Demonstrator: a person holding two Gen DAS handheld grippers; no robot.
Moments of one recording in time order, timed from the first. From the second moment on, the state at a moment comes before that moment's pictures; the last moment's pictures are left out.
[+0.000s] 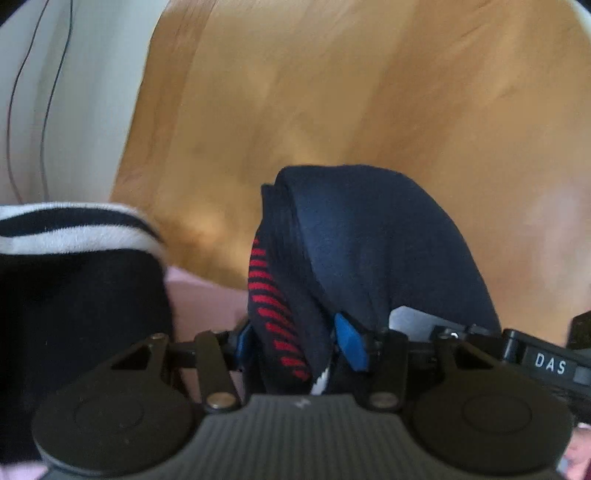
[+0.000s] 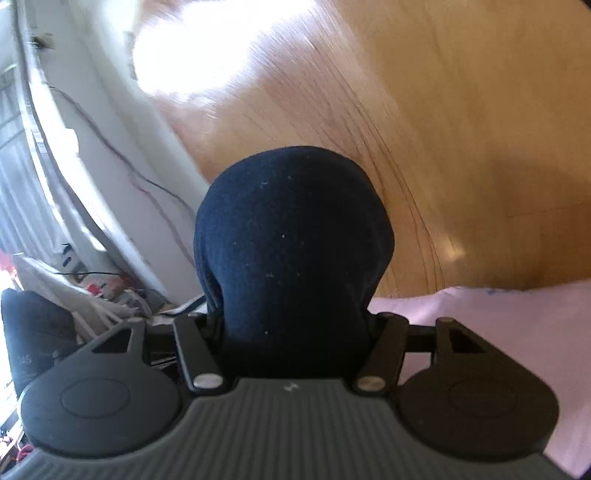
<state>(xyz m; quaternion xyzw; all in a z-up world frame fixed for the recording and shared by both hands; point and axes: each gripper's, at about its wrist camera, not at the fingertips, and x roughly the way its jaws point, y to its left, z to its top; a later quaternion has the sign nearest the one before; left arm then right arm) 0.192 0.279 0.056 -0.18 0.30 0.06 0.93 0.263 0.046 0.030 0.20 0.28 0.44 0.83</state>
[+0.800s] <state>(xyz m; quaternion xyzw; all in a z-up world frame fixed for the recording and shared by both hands) 0.047 0.171 0.013 -0.12 0.31 0.22 0.92 0.106 -0.055 -0.007 0.07 0.29 0.30 0.91</state>
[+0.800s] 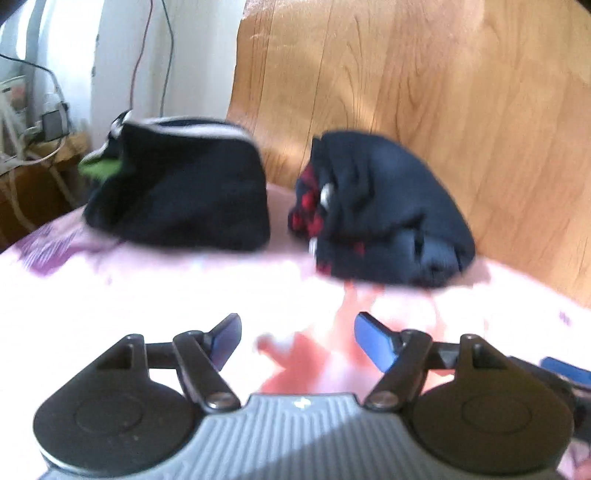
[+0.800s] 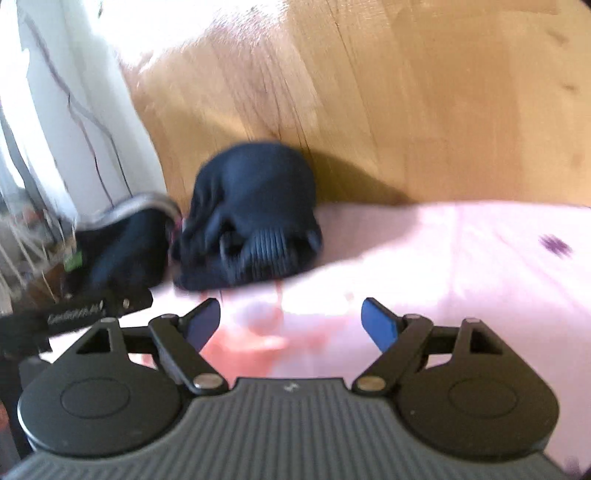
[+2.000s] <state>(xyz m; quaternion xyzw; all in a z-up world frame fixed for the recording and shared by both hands) -0.031 0.078 0.024 0.01 0.23 0.26 0.94 0.028 -0.105 -0.024 0.10 0.24 0.28 0.92</state>
